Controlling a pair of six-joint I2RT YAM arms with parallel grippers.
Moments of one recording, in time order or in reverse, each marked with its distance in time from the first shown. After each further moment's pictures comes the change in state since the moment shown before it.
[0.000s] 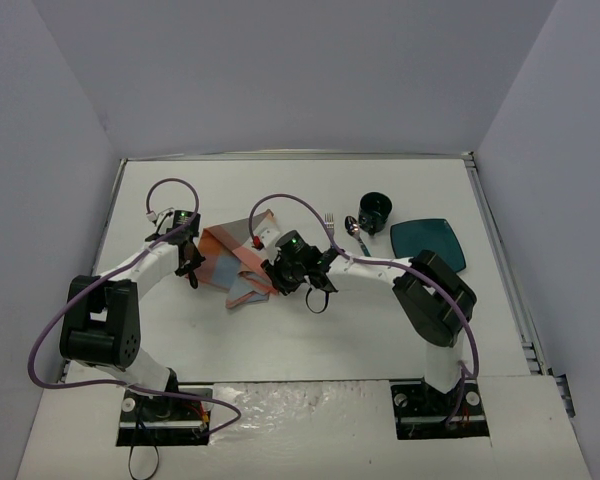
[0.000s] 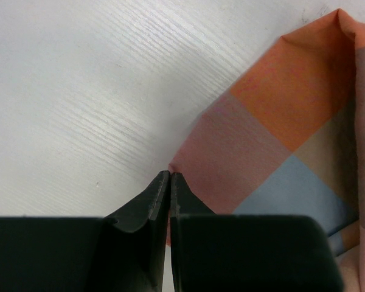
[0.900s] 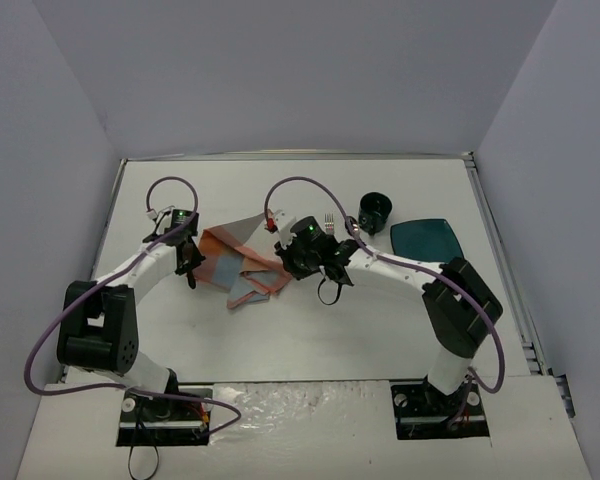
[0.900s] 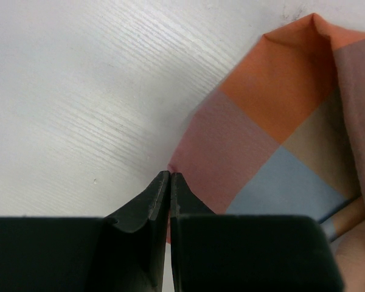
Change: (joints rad) left arm 0.000 -0.024 0.000 -0.004 0.026 0.023; right arm -0.059 -0.125 -0.018 -0.035 0.016 0.004
